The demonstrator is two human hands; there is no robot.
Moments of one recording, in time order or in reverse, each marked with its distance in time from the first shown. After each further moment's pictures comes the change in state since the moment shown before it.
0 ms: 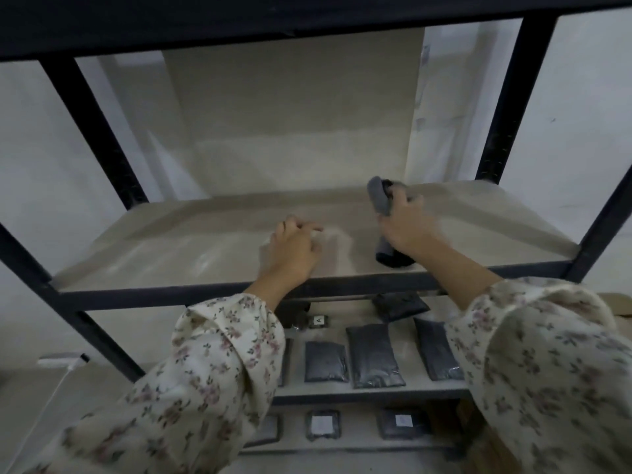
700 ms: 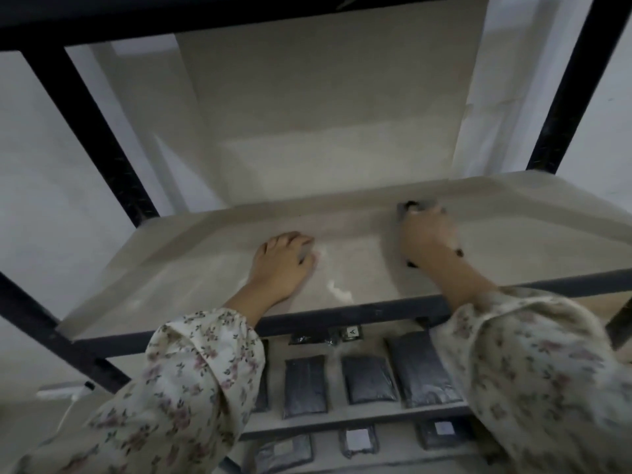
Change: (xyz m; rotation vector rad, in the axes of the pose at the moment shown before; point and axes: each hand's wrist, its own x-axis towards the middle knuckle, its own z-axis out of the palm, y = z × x) left_hand 0.049 -0.135 -0.005 0.121 -0.140 0.114; right_hand 0.054 -0.044 0.082 -0.408 0.061 0.199
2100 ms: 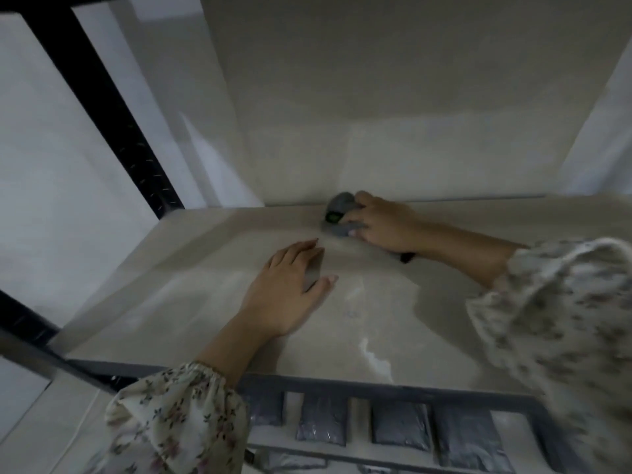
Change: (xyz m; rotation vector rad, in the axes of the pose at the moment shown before) left_hand 0.006 -0.025 -0.009 -0.086 -0.027 -0.071; right_hand 0.093 -0.111 0.033 0.169 -0.260 -0.974
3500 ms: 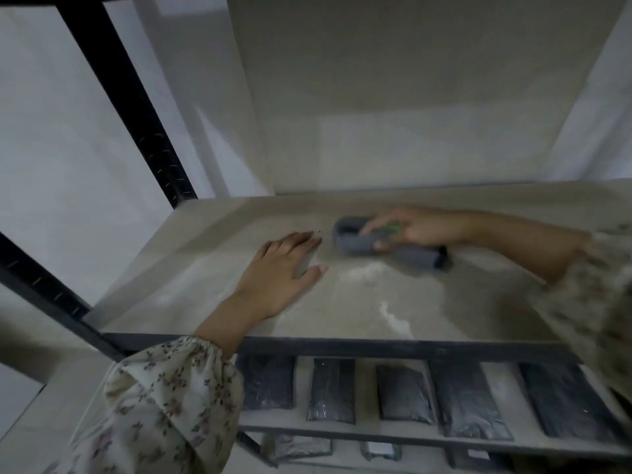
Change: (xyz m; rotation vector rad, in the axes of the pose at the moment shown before) left_hand -0.020 -0.040 -0.009 0.082 -0.054 0.105; right_hand -0.051 -0.019 -0.017 0.294 -0.165 -0.184
